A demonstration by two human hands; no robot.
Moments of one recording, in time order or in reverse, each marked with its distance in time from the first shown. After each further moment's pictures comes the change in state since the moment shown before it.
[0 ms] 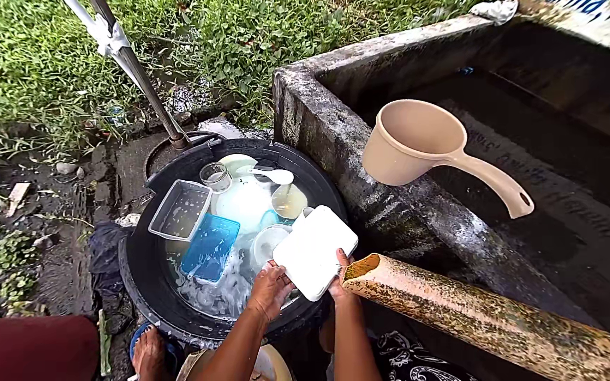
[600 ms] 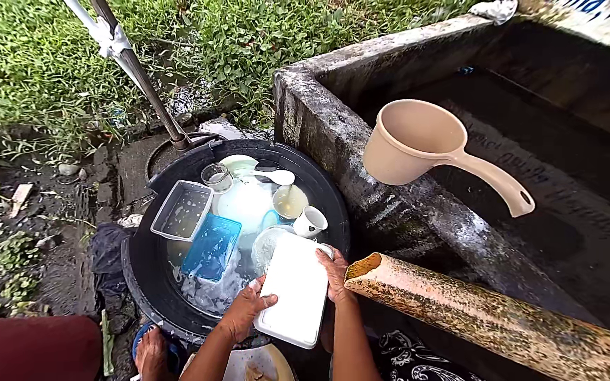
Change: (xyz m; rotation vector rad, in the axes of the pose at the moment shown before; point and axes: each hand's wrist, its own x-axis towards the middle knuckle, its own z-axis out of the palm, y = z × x) left_hand -0.021 0.020 -0.069 0.557 -0.251 0.035; right_hand -0.009 -0.003 0.017 -0.475 -0.100 -0.048
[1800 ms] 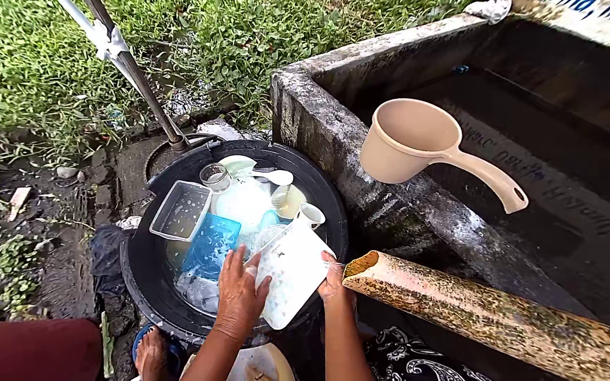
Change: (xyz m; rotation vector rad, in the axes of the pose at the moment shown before) left_hand -0.008 0.021 0.009 1.217 0.527 0.812; right_hand -0.017 -0.008 0.017 0.544 0.110 0.224
